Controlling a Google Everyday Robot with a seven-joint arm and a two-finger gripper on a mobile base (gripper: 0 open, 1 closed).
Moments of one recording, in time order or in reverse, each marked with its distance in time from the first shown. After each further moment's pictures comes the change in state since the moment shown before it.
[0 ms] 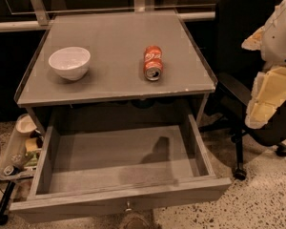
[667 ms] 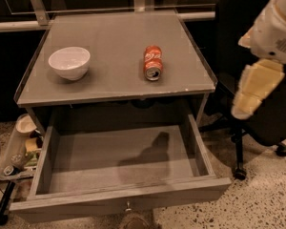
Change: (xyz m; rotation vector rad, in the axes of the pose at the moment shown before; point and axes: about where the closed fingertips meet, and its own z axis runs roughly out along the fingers) arm -0.008 -0.016 0.010 0.005 0.002 0.076
